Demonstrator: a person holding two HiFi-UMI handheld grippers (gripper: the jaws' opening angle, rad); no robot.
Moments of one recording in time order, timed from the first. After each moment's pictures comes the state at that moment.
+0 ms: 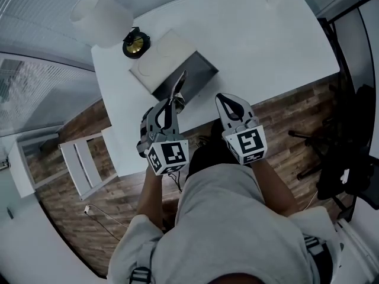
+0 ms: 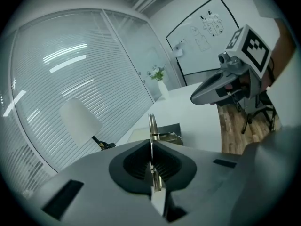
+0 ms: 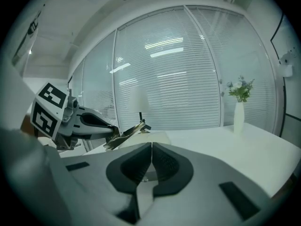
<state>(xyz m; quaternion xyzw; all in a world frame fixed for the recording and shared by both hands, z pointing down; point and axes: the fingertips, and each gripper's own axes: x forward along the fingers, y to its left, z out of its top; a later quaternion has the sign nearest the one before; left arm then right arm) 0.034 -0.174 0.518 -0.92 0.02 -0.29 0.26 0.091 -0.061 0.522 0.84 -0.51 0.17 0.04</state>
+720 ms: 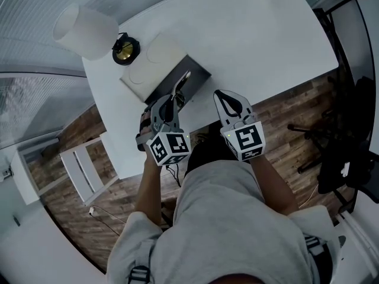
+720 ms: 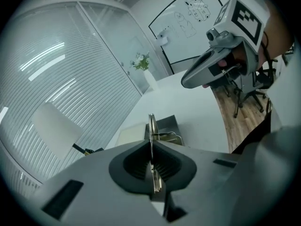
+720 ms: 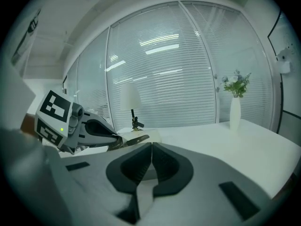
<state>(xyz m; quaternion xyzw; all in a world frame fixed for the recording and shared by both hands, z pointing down) 0.082 -0.163 0.564 -0.88 -0.05 -0.34 0.31 0.130 -0.053 0.539 0.85 -0.49 0.20 0.04</state>
